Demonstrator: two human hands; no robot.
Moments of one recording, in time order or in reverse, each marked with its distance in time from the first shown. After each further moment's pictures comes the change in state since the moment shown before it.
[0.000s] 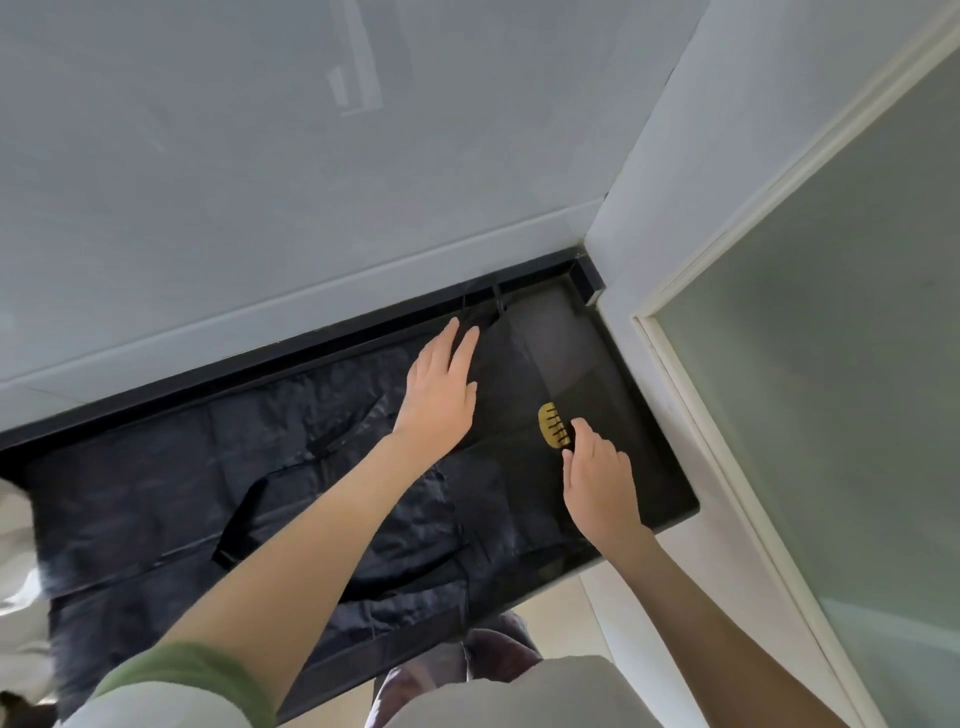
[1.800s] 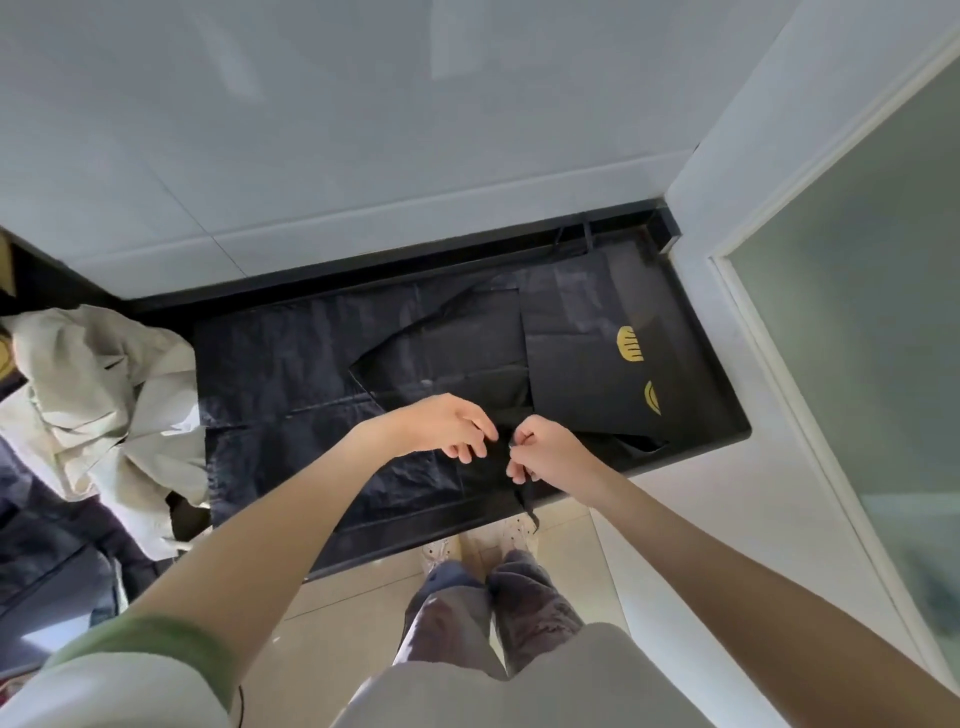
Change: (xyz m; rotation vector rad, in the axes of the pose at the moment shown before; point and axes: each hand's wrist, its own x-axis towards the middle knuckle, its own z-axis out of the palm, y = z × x) left_hand -0.166 -0.058 -0.055 -0.627 -0.718 -0.322; right_hand -0.111 -0.133 -0.012 0.527 -0.636 0.028
